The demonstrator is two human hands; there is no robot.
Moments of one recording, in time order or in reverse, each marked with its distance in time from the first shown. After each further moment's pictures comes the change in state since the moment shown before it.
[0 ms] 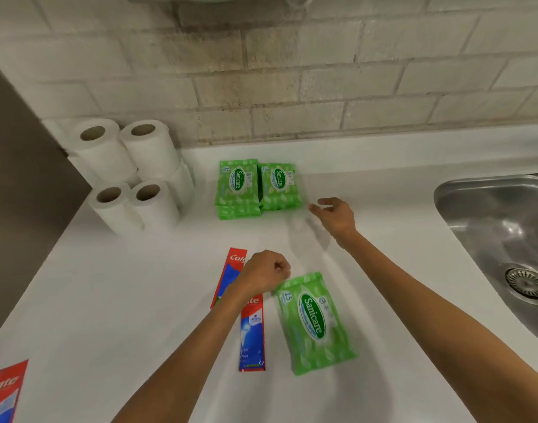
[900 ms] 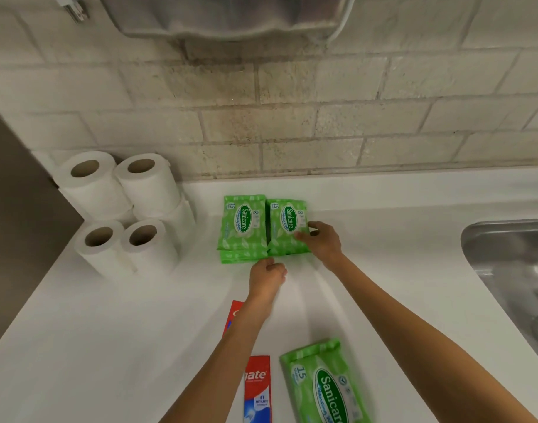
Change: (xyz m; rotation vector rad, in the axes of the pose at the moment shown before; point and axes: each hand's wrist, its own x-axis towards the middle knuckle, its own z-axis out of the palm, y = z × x) left_hand 0.078 0.006 -0.018 -1.001 0.318 -0.370; right_hand 0.058 -0.030 0.050 -0.136 -0.097 0.016
